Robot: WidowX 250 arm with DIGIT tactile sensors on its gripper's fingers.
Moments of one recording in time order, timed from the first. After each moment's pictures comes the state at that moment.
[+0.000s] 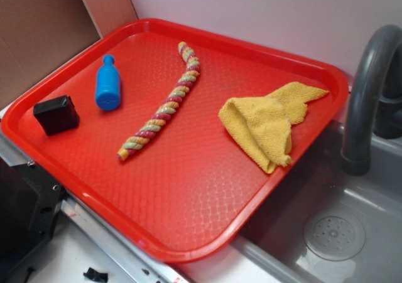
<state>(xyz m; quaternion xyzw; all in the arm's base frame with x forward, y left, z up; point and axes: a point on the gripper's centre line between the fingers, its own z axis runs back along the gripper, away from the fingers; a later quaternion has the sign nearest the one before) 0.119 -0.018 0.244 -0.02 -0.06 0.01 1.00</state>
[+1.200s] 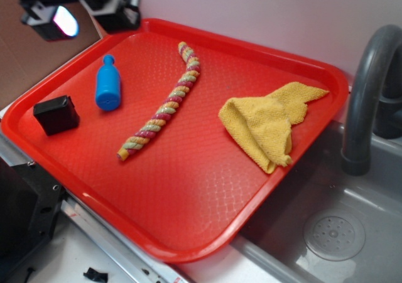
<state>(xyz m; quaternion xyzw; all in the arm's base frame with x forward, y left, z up) 0.204 -0.042 0.145 -0.01 -0.14 0.26 0.96</state>
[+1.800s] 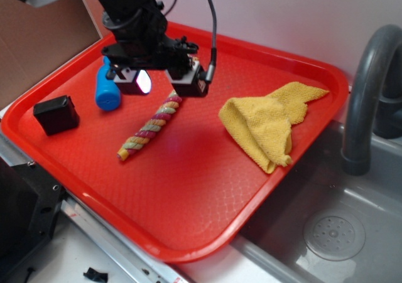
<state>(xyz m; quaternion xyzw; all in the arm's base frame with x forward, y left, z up) 0.239 -0.045 0.051 -0.02 -0.08 0.25 0.97</state>
